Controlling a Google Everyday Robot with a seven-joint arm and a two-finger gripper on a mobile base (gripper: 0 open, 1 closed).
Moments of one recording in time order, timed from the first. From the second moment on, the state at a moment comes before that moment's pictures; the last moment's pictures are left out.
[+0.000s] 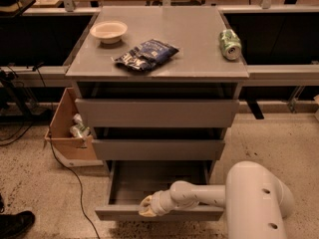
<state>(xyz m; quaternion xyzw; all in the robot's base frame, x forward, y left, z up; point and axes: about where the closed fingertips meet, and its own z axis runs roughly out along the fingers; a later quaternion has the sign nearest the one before) 0.527 0.070 0.200 -0.62 0.68 0.25 0.29</state>
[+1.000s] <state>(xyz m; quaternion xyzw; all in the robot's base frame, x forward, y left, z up) 0.554 0.078 0.223 -0.64 0.67 0.23 0.31</state>
